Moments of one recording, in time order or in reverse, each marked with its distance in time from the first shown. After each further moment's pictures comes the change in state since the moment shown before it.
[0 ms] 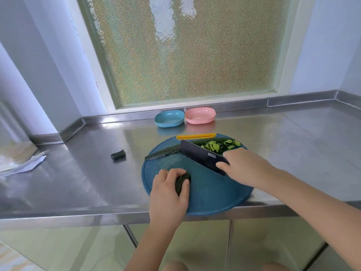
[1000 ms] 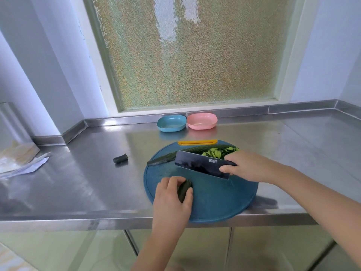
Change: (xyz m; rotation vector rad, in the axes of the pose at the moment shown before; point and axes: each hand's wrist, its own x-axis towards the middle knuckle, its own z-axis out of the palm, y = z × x) left_hand -0.002 0.005 -0.003 0.007 0.005 -0.031; right_hand 0.021 0.022 -0.014 0.041 -0.125 -0.160
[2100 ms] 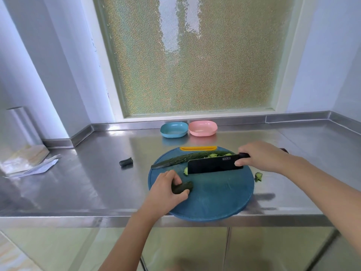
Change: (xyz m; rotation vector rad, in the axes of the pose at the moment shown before) left_hand 0.039 -0.021 -0.028 -0.068 -0.339 0.070; right_hand -0.011 0.029 -0.036 -0.054 0.077 0.108
